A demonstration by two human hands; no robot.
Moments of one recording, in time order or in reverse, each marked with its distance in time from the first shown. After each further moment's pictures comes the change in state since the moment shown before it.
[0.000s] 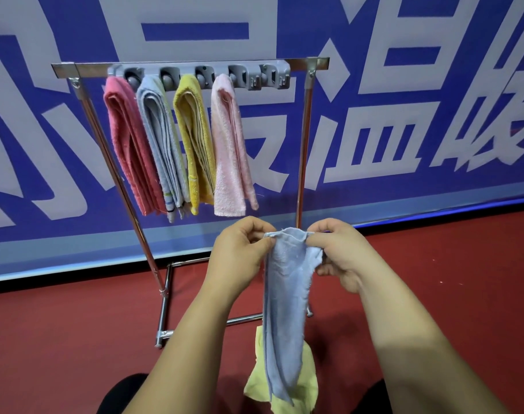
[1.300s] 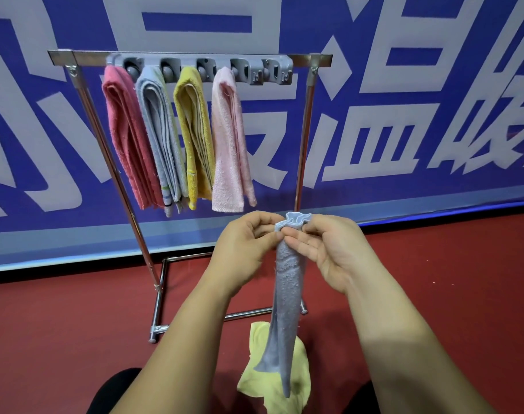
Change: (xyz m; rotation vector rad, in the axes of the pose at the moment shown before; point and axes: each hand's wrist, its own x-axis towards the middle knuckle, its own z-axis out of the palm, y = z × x) left_hand 0.003 0.004 0.004 -0.233 -0.153 -0.027; right_hand -0.037 -0.031 0.023 0.550 -0.046 0.026
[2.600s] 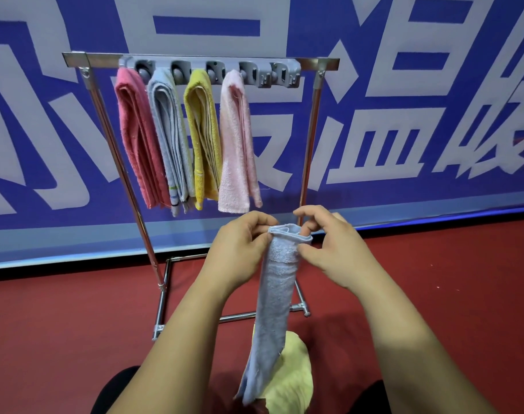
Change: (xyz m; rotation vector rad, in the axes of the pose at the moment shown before) left_hand -0.004 0.000 -0.022 0.385 0.066 0.084; right_hand 0.020 0.014 -0.032 -1.191 -0.108 -0.660
